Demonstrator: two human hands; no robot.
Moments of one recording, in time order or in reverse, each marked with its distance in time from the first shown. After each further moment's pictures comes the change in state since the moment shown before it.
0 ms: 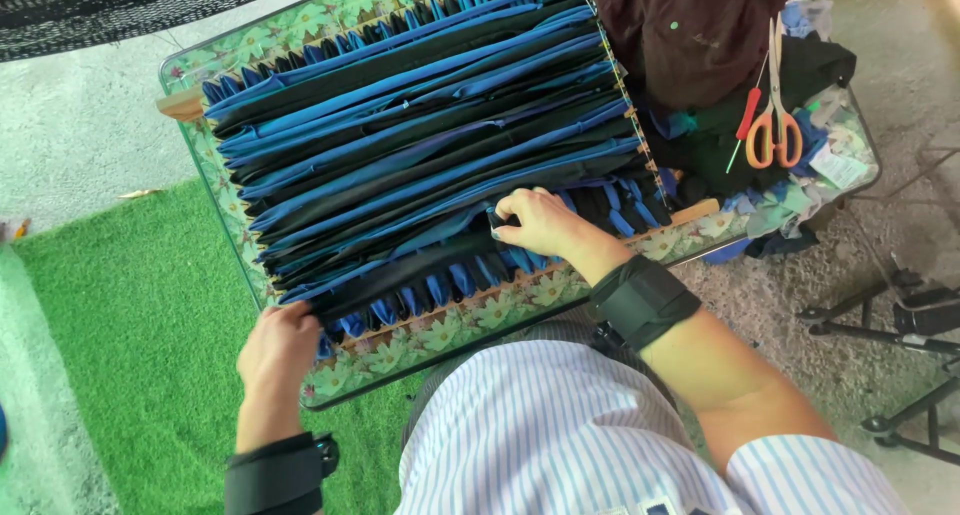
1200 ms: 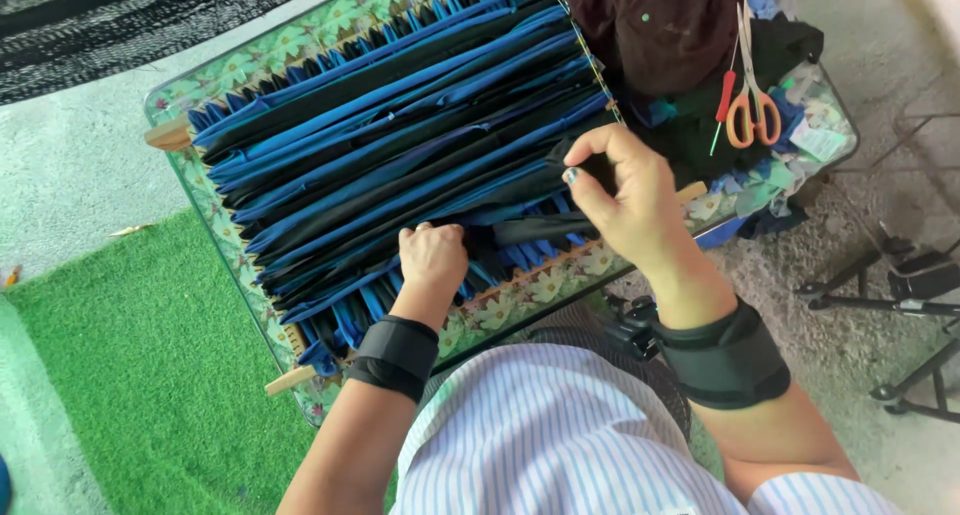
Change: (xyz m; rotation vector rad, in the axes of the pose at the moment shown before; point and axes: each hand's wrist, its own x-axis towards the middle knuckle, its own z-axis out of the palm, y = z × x) left_hand 0.042 0.191 0.096 0.126 0.200 0.810; right_hand -0.100 -0.095 -0.119 0.545 0.590 -0.115
